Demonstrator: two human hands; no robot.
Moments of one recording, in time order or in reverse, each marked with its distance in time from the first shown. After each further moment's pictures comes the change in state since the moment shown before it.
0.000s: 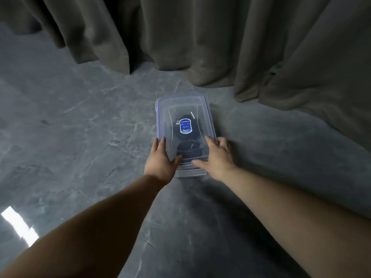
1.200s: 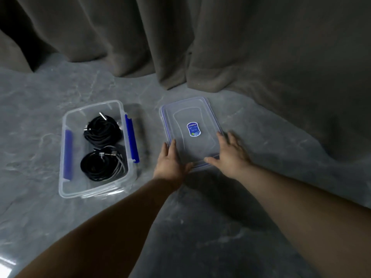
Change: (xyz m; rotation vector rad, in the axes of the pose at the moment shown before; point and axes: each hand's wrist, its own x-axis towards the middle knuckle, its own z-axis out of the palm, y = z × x) left_hand -0.005 0.151 0.189 0.064 -0.368 0.086; right_hand -0.002 0.235 -0.081 -0.103 -0.011 0.258
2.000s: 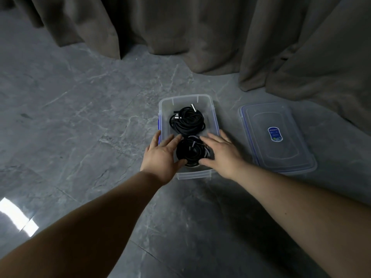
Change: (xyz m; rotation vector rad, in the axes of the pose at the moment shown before) left_hand -0.039 -0.180 -0.168 0.346 0.191 0.110; right_hand -0.017 -0.225 0.069 -0.019 -0.060 -0.467
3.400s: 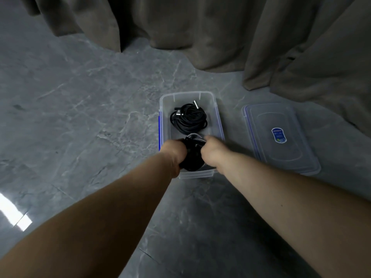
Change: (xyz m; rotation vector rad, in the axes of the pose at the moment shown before) left_hand 0.024 0.039 -0.005 -1.220 -0.155 -0.721; right_hand 0.033 -0.038 0.009 0.321 -0.107 0.416
